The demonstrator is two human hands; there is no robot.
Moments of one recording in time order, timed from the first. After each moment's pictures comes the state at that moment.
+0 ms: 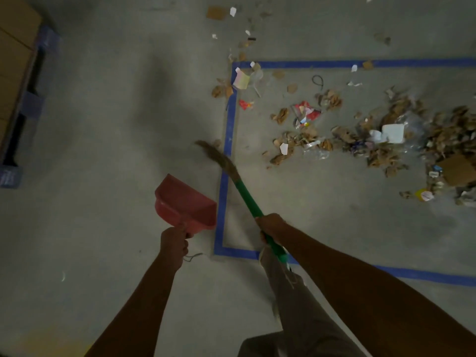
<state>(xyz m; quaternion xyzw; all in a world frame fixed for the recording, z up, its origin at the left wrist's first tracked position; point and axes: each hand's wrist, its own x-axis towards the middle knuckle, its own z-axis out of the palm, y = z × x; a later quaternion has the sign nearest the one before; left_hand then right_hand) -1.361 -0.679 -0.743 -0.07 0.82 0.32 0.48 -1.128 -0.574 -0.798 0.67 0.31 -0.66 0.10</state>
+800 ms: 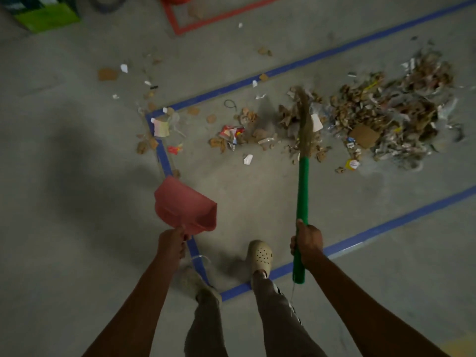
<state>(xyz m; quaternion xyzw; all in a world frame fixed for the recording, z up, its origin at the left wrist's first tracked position) -1.316 -0.469 -0.764 0.15 0.79 0.18 0.57 -0.996 -0.530 -0.745 0.84 -0.01 -0.49 -0.24</state>
